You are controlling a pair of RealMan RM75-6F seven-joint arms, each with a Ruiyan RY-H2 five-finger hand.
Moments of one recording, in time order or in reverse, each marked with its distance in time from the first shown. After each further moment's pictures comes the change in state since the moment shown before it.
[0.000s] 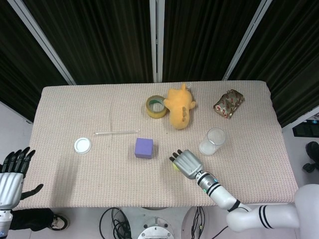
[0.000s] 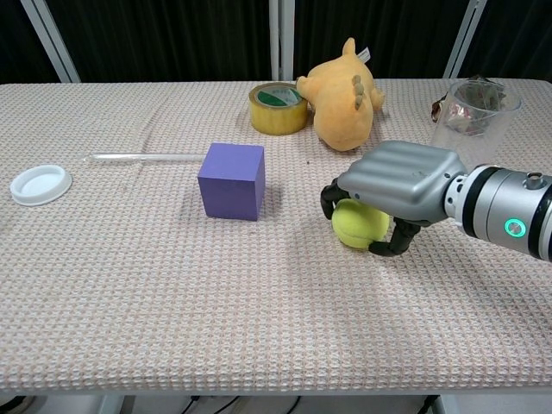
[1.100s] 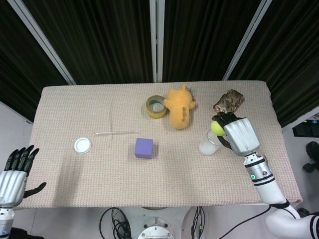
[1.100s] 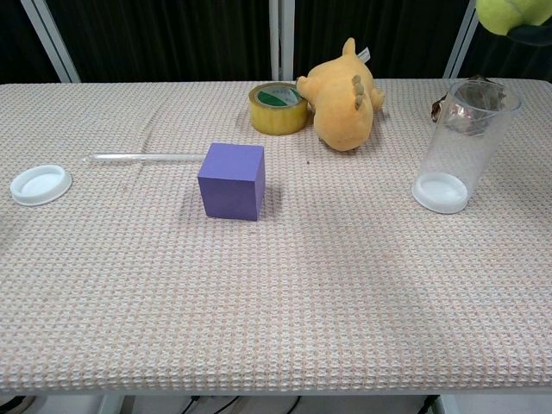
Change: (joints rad) left arm -0.017 0.009 -0.006 -0.029 0.020 -0.013 0.021; right arm -0.224 0.403 0.144 -0.140 -0.264 0.343 0.393
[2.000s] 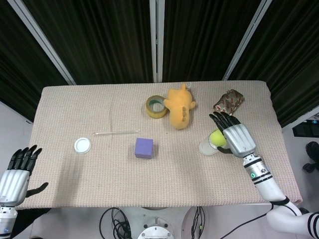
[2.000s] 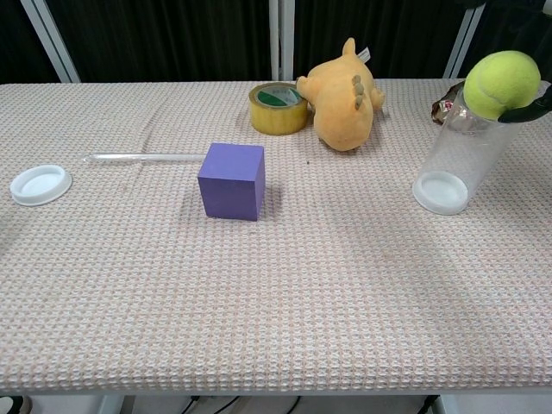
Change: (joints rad) left arm -0.010 0.006 0.002 -0.017 -0.010 -0.023 0.006; right arm -0.023 -0.051 -0.011 0.133 -0.033 -0.130 0.215
